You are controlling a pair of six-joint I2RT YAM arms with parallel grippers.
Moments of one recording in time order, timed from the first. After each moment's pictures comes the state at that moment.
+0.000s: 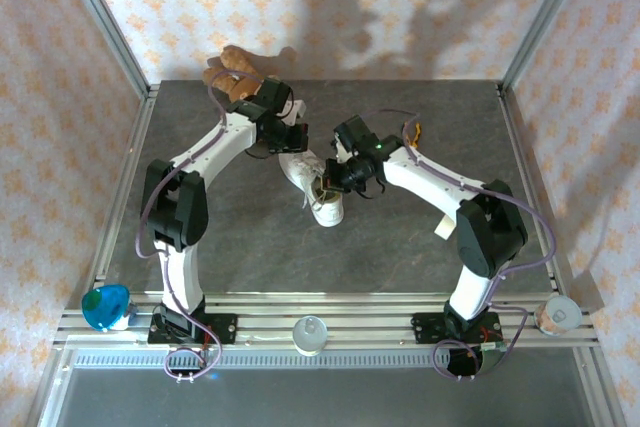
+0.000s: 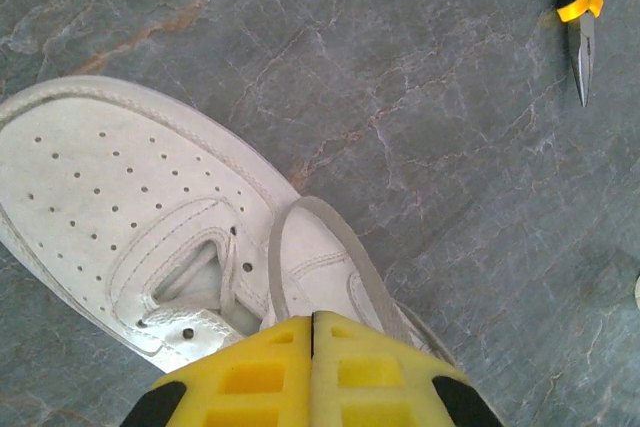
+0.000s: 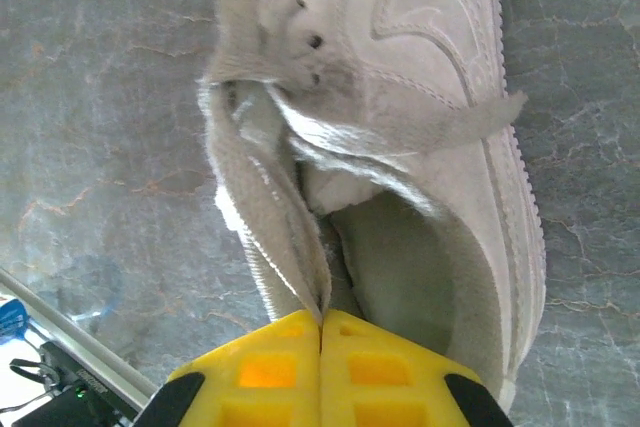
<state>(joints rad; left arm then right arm) -0.33 1.96 1.67 -0.77 0.34 -0.33 0.63 1.75 1.39 -0.69 -0.35 0.62</state>
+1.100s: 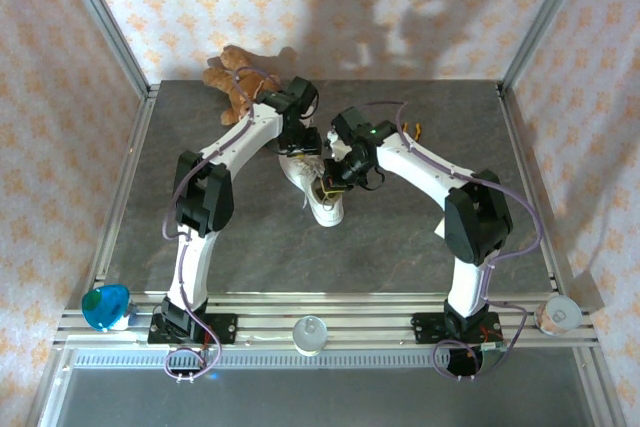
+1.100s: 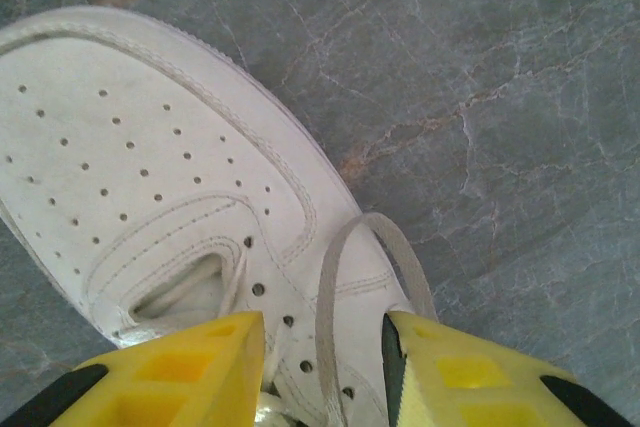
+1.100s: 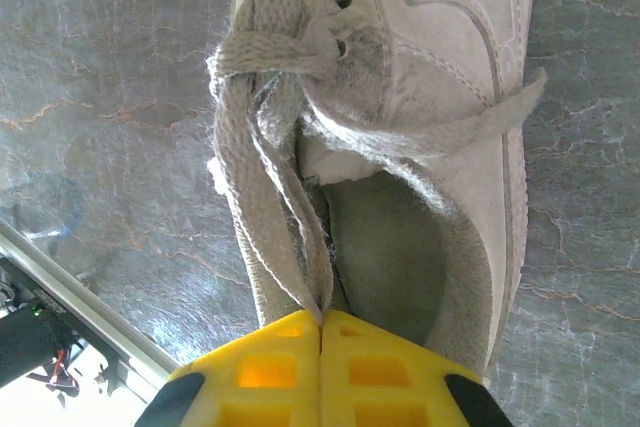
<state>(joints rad) -0.42 2.19 2.01 -1.08 0.15 -0.47 0.60 1.86 1.53 -0.90 -0.42 0.40</state>
